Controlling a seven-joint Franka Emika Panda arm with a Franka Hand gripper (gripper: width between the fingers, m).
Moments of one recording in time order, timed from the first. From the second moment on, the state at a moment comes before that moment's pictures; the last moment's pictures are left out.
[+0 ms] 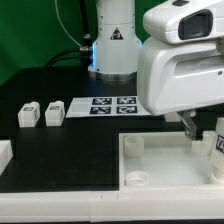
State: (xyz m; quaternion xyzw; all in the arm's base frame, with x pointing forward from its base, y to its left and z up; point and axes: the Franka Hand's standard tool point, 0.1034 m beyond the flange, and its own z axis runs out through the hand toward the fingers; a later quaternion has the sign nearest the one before) arm 0.655 0.106 0.102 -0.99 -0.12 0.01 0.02
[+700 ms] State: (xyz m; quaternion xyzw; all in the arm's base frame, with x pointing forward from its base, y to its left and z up) arm 0.667 0.113 0.101 -0.99 -0.10 -0.04 0.02
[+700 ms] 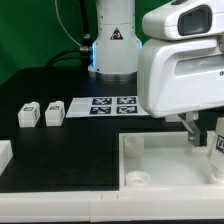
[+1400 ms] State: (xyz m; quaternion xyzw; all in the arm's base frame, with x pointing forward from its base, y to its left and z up) arm 0.630 0.145 0.085 -0.99 -0.11 -0.03 0.03
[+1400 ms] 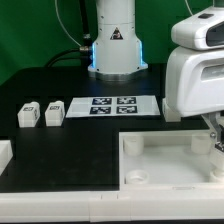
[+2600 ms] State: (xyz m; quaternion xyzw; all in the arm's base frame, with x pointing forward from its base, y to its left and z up) arm 0.639 0.118 0.085 -0.90 0.43 -0.01 0.07
